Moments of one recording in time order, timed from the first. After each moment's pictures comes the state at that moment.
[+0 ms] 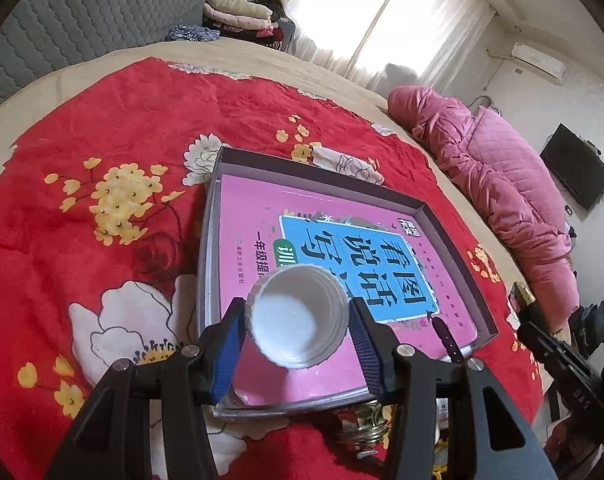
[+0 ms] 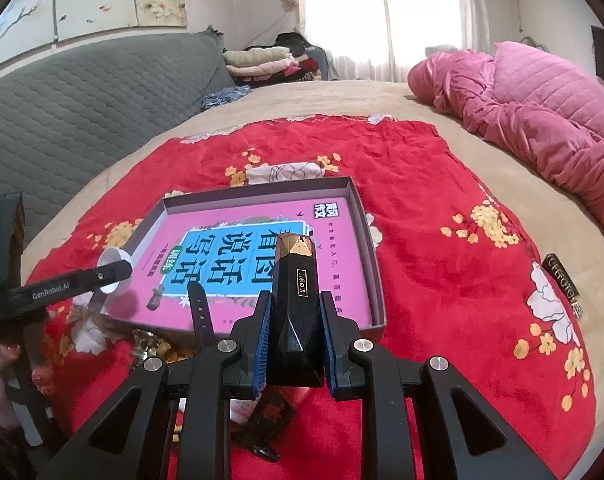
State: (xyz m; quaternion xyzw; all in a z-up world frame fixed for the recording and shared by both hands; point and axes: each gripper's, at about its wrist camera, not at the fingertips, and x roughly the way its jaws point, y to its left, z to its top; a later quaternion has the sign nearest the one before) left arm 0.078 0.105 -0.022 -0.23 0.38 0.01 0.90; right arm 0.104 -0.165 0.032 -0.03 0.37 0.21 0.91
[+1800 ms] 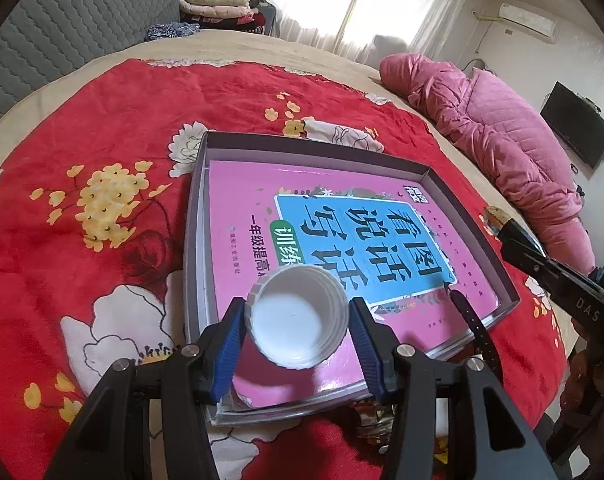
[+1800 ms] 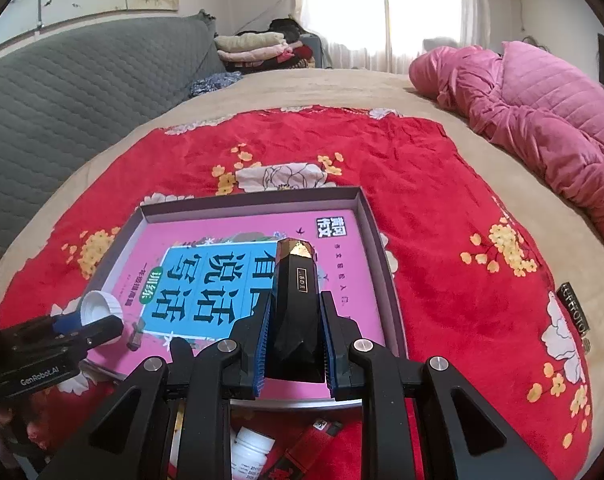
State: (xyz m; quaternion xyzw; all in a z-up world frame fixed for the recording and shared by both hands) left arm 0.090 0.094 -0.031 -0.17 0.42 0.00 0.89; right arm 0.160 -0.126 0.023 -0.05 0.40 0.20 0.90
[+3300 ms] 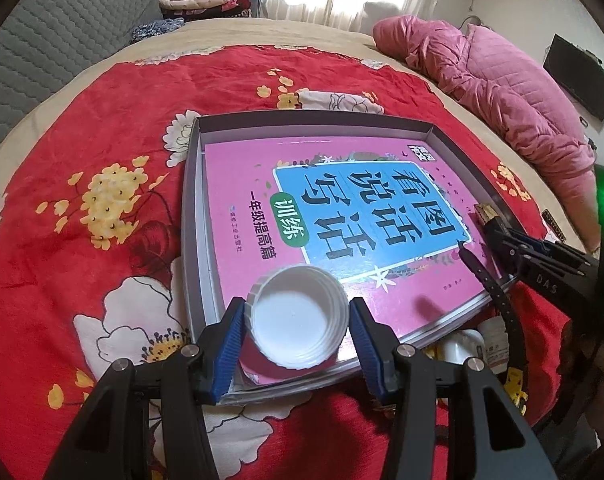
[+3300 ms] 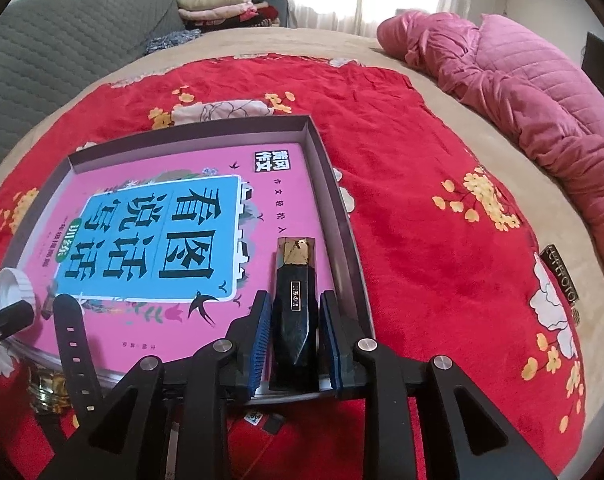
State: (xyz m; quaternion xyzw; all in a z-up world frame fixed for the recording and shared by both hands) left arm 0.087 0.081 -0.031 -0.10 0.47 0.01 0.88; right arm 0.180 -0.141 -0.029 -0.09 0.45 0.12 0.88
